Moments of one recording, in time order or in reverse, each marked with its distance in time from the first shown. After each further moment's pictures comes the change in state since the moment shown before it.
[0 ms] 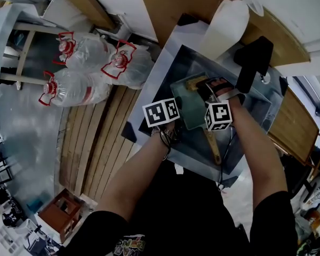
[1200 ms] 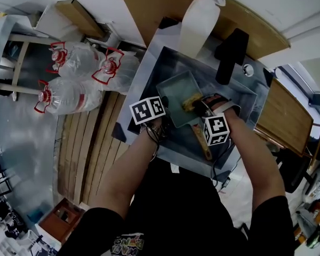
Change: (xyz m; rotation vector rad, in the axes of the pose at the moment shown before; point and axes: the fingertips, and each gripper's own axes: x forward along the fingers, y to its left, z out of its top) left arm 0.001 0.002 -0.001 0.008 -0.008 0.012; right arm -0.057 0.079 -0.005 0.037 -0.015 0.172
